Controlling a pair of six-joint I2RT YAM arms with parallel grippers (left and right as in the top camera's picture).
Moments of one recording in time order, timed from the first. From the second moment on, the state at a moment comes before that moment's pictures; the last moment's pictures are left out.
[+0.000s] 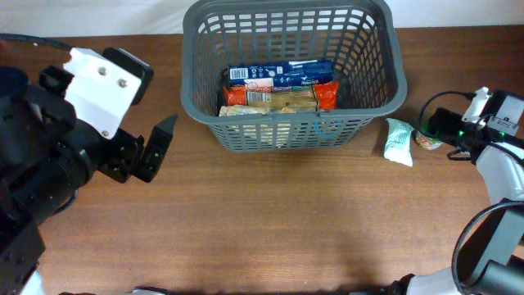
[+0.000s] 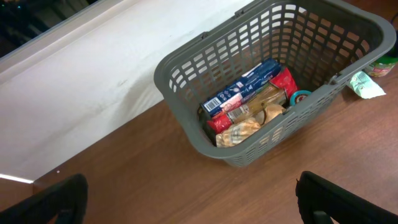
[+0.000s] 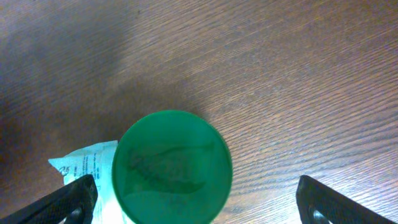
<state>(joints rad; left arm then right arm) -0.20 1.50 2.63 -1.69 0.12 0.38 -0.45 1.68 1.09 -0.36 -0.13 0.02</state>
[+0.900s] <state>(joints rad) -0.20 1.50 2.63 -1.69 0.12 0.38 -0.39 1.81 1.09 -0.34 -0.04 0.02</state>
